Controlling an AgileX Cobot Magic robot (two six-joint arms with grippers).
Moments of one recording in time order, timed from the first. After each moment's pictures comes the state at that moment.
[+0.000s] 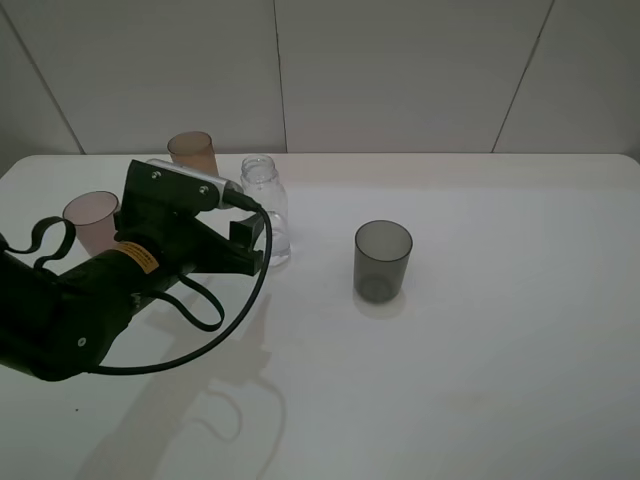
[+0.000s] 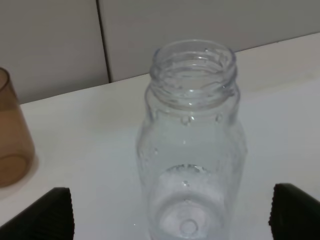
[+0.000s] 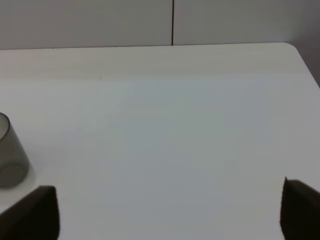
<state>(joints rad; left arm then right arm) -0.76 1.88 -0.41 -0.41 -1.18 0.12 -0.10 0.01 -0.52 0.00 1.06 -0.01</state>
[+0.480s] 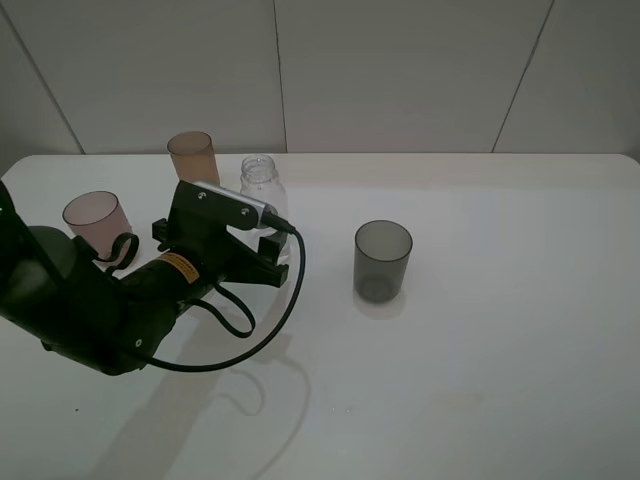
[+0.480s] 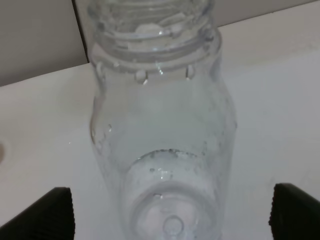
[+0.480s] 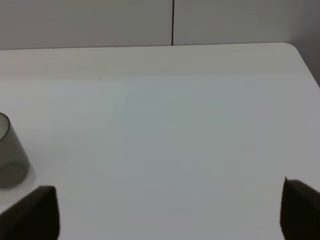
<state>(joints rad) -0.76 2.05 -0.53 -0.39 -1.20 0.12 -0.10 0.01 -0.52 0.00 1.06 -0.01</state>
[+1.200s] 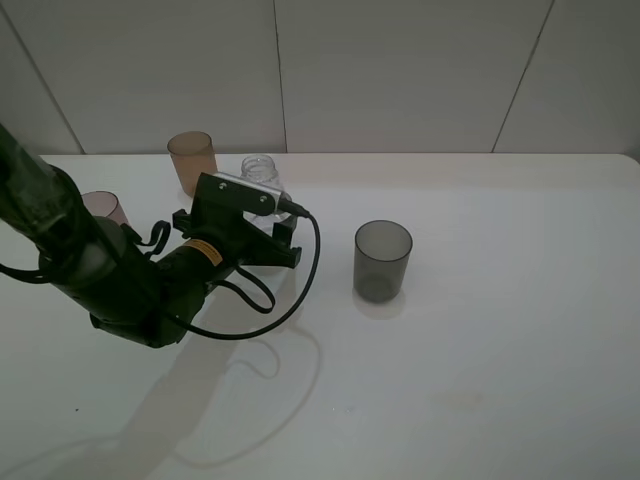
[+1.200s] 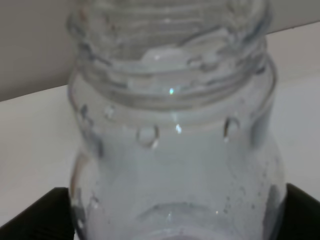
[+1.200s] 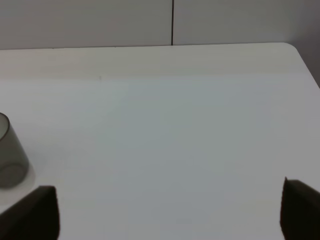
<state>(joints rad) -0.70 2.18 -0.68 -0.36 -1.21 0.12 -0.10 0.01 -0.52 0.00 1.06 -0.01</state>
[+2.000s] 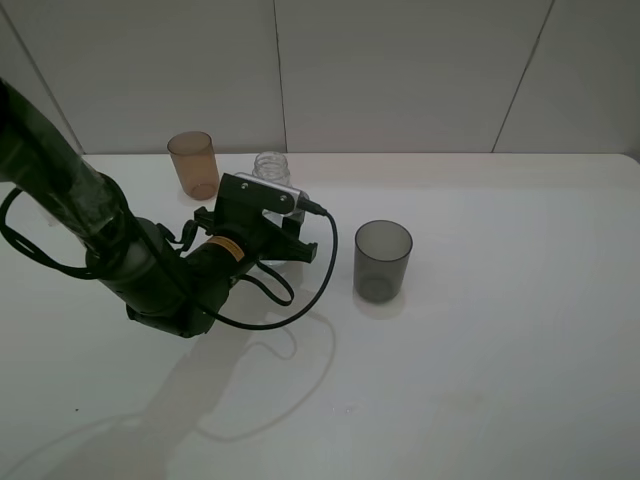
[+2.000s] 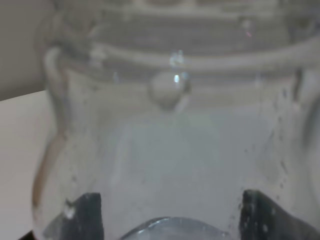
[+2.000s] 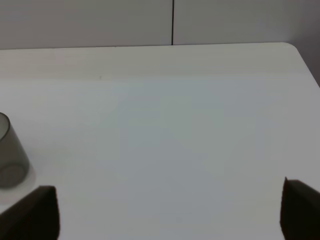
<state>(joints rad) -0.70 2.27 -0.79 -0.36 -1.21 0.12 -0.10 0.01 -0.52 0.00 1.06 -0.01</state>
